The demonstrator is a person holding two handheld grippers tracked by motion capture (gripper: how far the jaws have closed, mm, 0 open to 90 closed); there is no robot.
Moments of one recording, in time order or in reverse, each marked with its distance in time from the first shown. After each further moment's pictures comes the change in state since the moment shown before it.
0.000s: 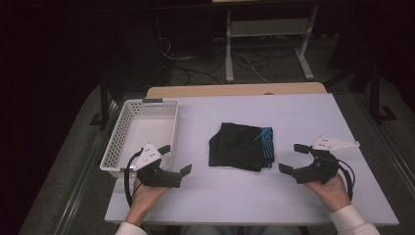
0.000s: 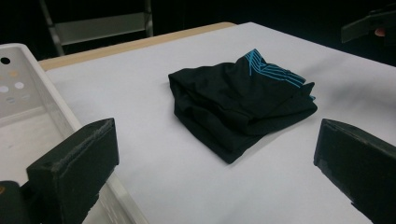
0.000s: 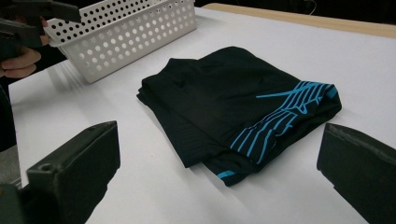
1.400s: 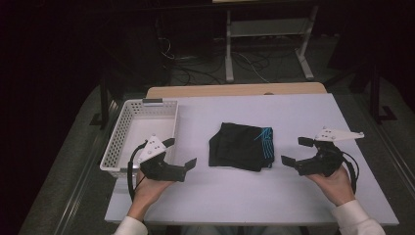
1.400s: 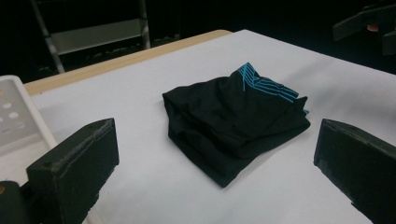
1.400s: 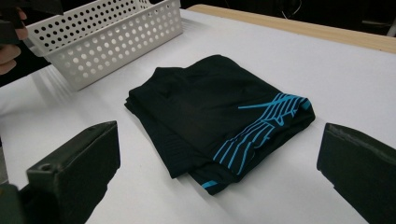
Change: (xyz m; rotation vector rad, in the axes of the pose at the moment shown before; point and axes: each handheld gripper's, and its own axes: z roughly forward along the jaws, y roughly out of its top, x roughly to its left) left arm -0.007 0.029 0.007 -0.001 -0.014 0.039; right arm -0.003 0.024 -0.008 0.026 -0.053 0.004
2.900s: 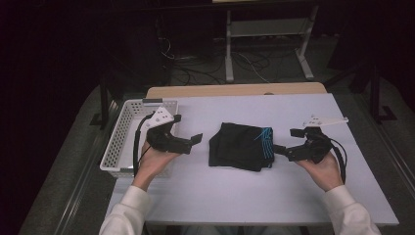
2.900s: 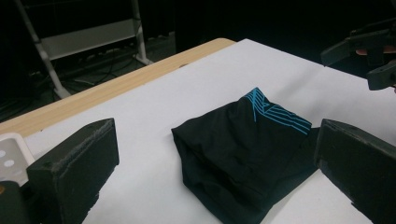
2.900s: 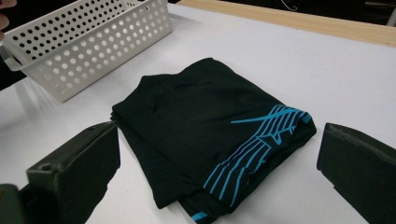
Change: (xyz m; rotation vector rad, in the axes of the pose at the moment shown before) left arm 0.028 0.056 0.034 0.035 -0.032 0.018; right arm -0.012 0.023 0.030 0.049 -0.009 0.048
